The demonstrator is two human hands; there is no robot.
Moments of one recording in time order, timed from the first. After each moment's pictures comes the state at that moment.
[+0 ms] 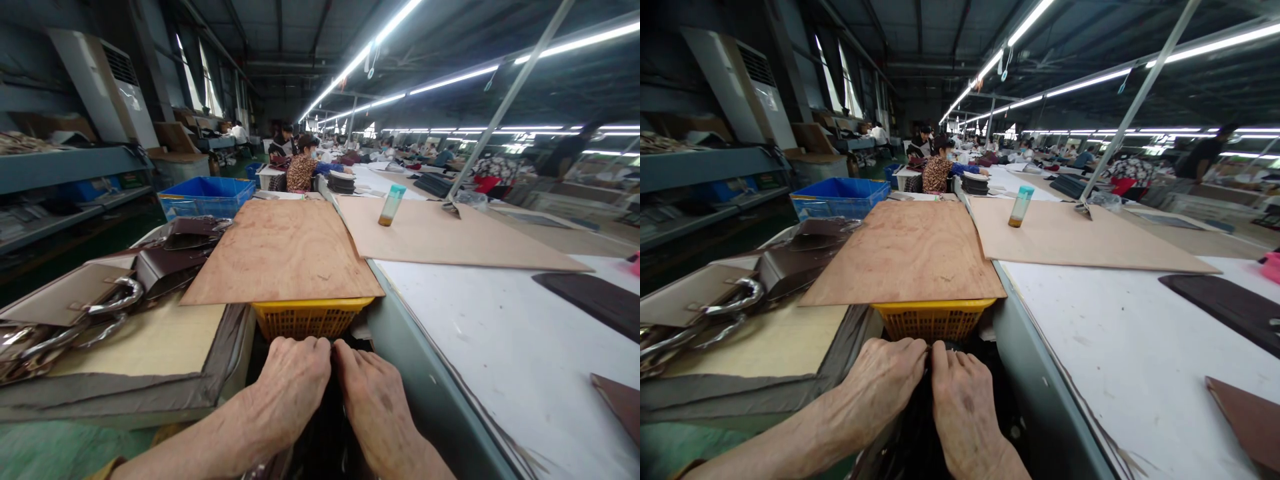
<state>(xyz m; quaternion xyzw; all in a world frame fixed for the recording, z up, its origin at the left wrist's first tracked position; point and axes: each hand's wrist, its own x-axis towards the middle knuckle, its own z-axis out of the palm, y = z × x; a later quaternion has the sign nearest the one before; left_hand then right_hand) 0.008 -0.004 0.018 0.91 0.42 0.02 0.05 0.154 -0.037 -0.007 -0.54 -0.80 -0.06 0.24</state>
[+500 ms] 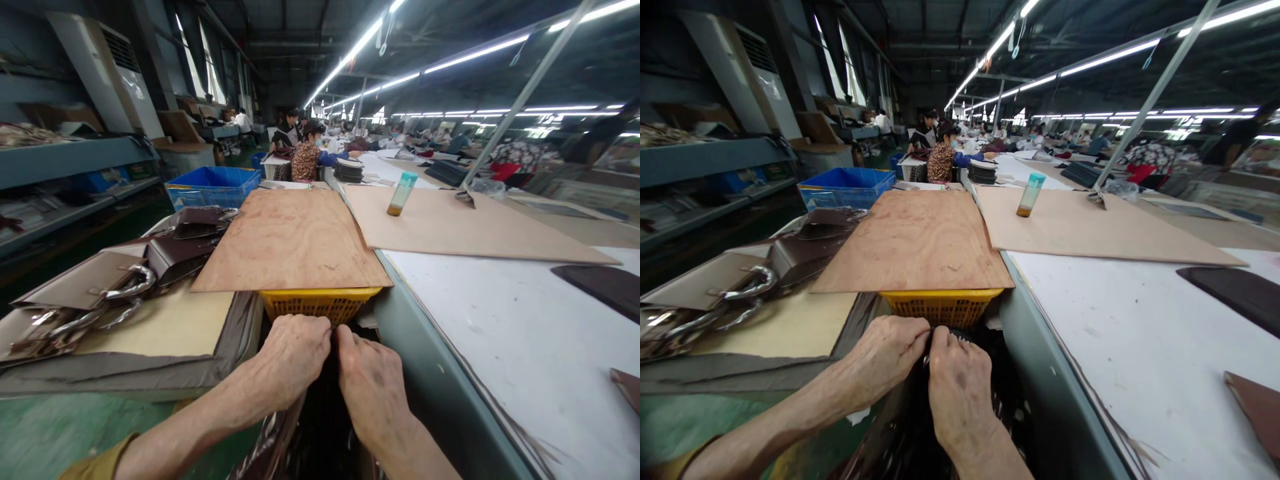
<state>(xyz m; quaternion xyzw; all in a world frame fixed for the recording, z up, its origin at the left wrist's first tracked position) -0.003 0.011 0.024 0.87 0.45 0.12 0.16 0.133 -0.033 0.003 -0.62 -0.77 -0.08 0.16</state>
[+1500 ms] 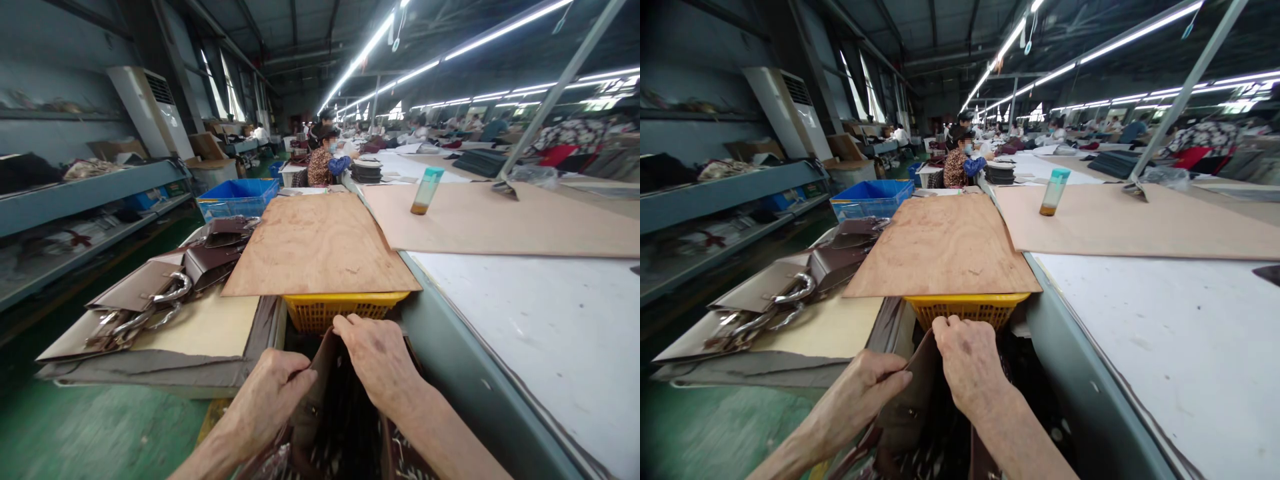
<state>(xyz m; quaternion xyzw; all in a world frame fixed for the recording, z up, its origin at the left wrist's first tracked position) -0.051 -0.030 0.013 0.72 0.56 0.17 0.37 0.121 -0.004 0.027 -0.55 -0.83 -0.01 0.09</state>
